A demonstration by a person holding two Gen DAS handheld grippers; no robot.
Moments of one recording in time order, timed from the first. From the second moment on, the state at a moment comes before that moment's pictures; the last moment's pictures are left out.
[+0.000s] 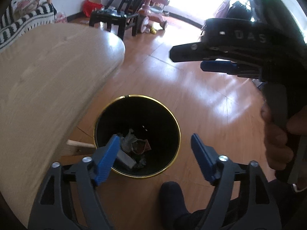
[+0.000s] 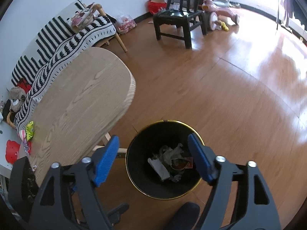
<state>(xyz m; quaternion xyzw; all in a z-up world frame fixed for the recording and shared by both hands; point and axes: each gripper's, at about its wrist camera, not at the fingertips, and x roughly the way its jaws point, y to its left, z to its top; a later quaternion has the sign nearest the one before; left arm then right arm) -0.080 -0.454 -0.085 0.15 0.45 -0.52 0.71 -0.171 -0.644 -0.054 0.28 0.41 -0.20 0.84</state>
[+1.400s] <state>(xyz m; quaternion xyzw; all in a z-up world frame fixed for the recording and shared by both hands) 0.155 -0.040 -0.062 -0.15 0.48 -0.14 0.85 0.067 -0.251 -0.049 0.02 0.48 0.13 0.87</state>
